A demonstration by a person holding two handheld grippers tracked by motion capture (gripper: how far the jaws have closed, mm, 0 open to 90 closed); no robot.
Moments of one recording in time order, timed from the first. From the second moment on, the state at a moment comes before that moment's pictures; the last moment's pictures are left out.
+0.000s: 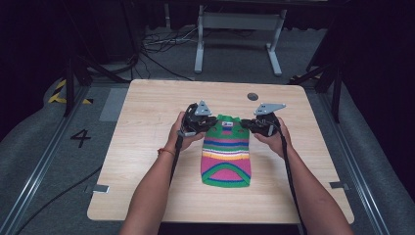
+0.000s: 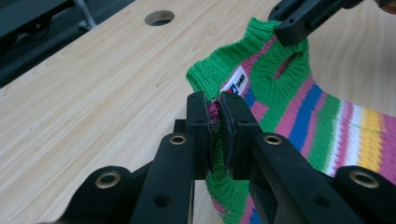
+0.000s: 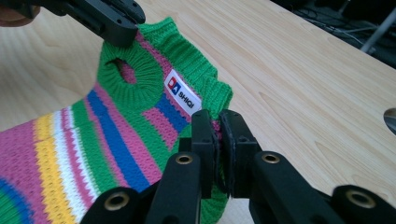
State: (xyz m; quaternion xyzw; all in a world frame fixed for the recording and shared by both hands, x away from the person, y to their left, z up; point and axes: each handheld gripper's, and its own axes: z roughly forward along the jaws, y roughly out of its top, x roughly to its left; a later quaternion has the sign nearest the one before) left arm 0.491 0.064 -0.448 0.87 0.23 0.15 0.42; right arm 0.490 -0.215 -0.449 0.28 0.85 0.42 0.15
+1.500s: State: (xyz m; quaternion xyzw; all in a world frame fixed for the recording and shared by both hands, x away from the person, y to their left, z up) left arm 0.390 0.087 -0.453 0.90 0.11 0.16 0.39; right arm 0.395 -0.224 -0.442 0.17 0.88 0.43 0.10
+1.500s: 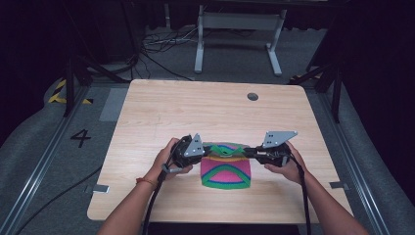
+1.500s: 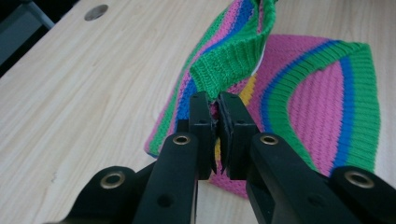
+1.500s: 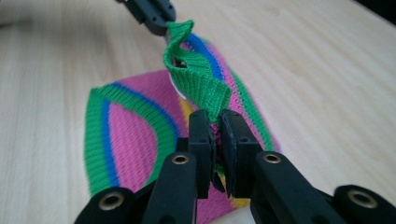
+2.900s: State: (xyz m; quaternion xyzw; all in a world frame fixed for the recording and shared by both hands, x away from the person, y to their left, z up) left arm 0.329 0.087 -0.484 0.92 0.07 0.07 0.38; right arm 0.340 -0.202 -0.483 0.11 0.92 0.38 0.06
